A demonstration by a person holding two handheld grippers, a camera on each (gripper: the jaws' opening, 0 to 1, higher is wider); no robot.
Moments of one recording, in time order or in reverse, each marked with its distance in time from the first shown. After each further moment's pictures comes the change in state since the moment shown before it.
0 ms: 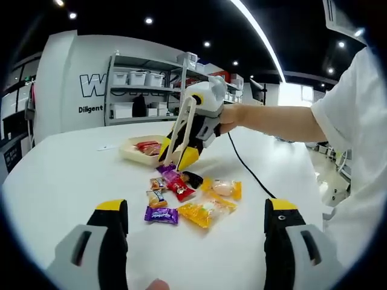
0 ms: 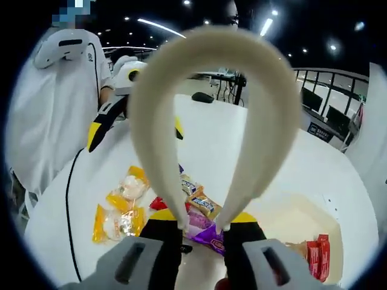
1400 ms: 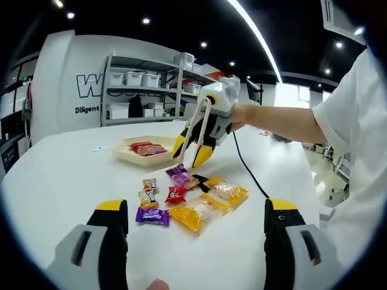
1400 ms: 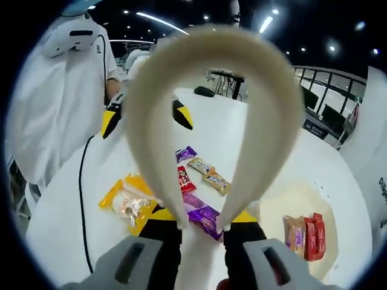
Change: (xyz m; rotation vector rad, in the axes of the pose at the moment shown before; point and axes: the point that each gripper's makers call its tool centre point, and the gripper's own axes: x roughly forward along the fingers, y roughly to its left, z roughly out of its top) left arm 0.003 -0.011 0.000 0.003 -0.005 -0.025; right arm -0.035 0.020 -0.021 -0.019 0.059 -0.043
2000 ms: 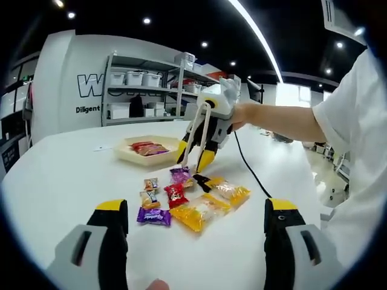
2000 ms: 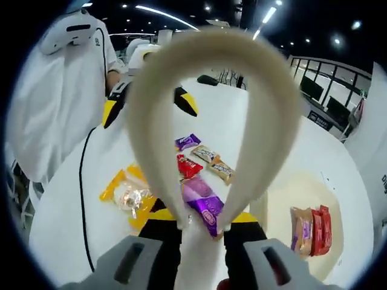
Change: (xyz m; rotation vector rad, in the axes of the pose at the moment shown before) left arm 0.000 0.002 0.000 -0.001 0.003 0.003; right arm 0.006 0.015 -0.012 0.016 0.076 0.036
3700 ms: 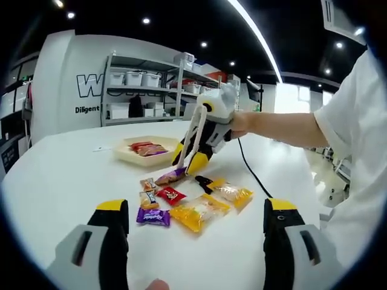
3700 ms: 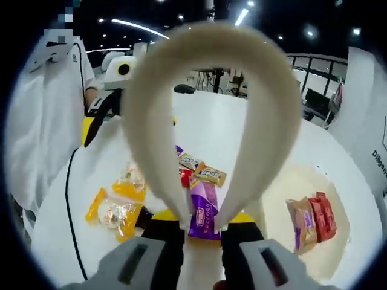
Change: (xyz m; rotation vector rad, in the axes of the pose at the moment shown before) left arm 0.000 -0.001 0.001 0.000 -0.001 -0.004; right arm 0.006 -0.017 0.005 0.238 -0.120 -0.108
